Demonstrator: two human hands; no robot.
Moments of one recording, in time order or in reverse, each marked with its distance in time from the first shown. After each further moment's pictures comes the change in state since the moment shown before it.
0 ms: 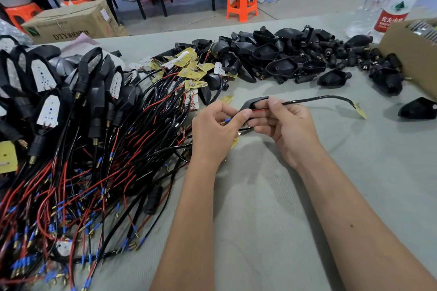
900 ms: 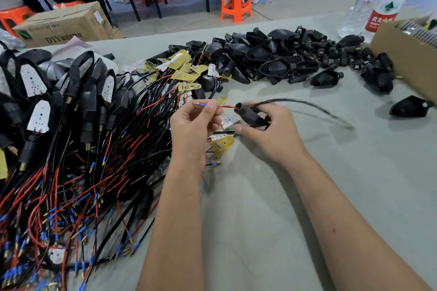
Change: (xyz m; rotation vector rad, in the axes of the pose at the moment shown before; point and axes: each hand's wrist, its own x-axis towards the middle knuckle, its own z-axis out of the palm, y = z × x) left_hand 0.003 0.013 -0.017 -0.543 0.088 -0.188; right_hand 0.002 0.009 -0.003 -0.801 0.000 -0.242
